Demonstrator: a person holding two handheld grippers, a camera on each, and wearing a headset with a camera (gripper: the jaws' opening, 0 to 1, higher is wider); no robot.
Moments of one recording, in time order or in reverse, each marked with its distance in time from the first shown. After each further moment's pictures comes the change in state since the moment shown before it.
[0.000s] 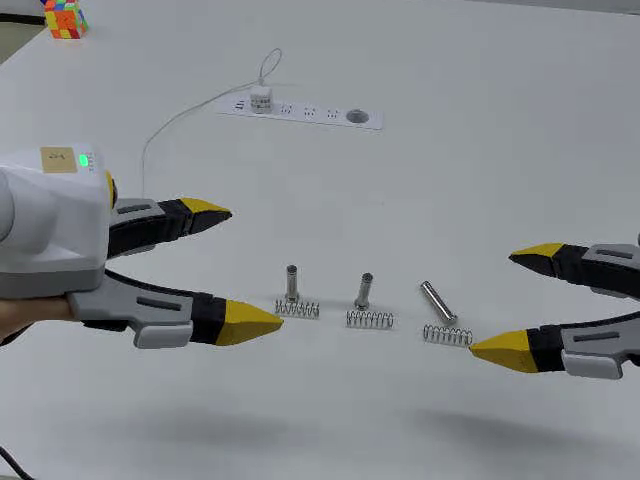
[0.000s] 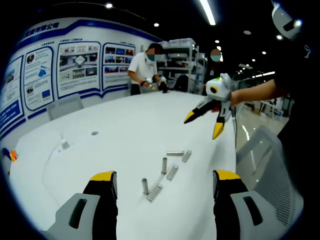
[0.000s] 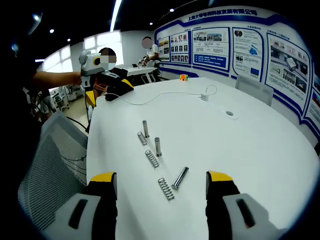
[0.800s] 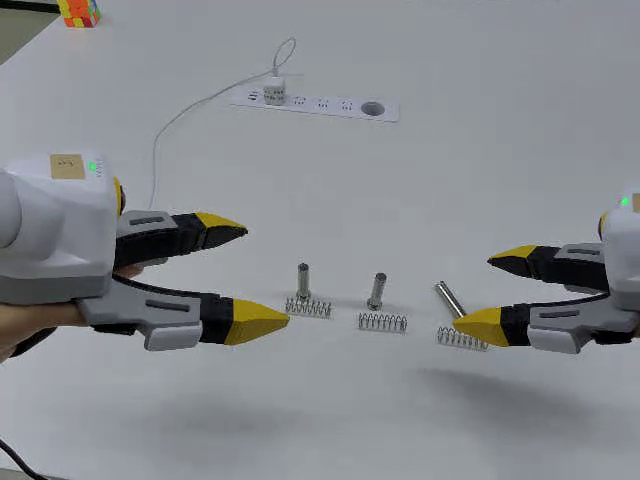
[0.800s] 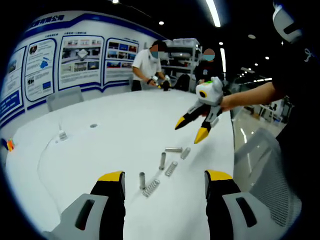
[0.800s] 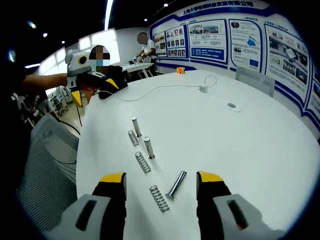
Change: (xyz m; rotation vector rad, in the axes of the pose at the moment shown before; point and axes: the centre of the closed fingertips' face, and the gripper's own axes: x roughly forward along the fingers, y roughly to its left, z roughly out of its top) left arm 0.003 0.002 -0.015 -0.063 0.030 -0.012; right arm 0.043 -0.018 -0.006 0.051 0.044 0.005
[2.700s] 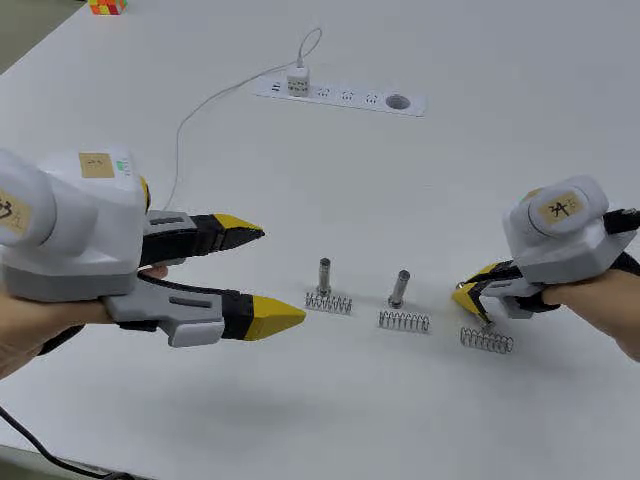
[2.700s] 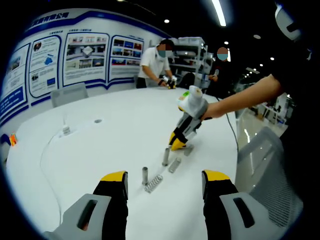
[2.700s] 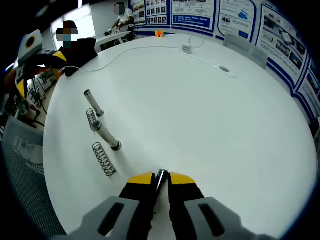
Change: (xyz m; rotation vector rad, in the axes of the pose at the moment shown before) left arm -0.003 0.003 -0.005 -0.016 0.001 0.037; right arm 0.065 -0.038 -0.038 0.091 0.305 -0.163
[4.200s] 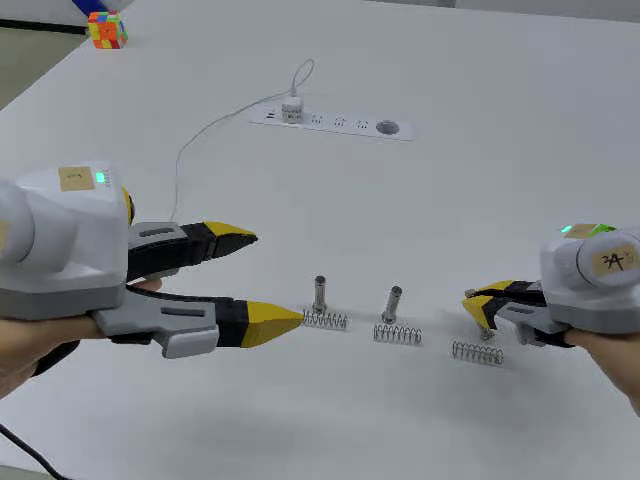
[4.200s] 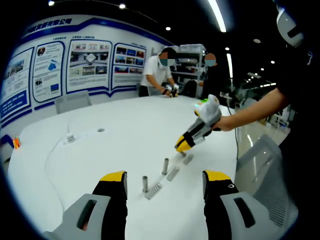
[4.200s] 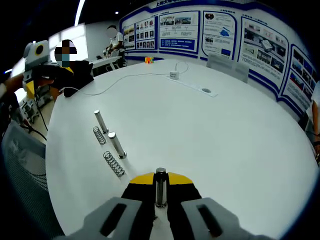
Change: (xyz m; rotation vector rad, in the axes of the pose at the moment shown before) left arm -0.012 -0.007 0.021 0.008 -0.064 0.023; right arm -0.043 0.000 0.006 0.039 -0.254 -0.100
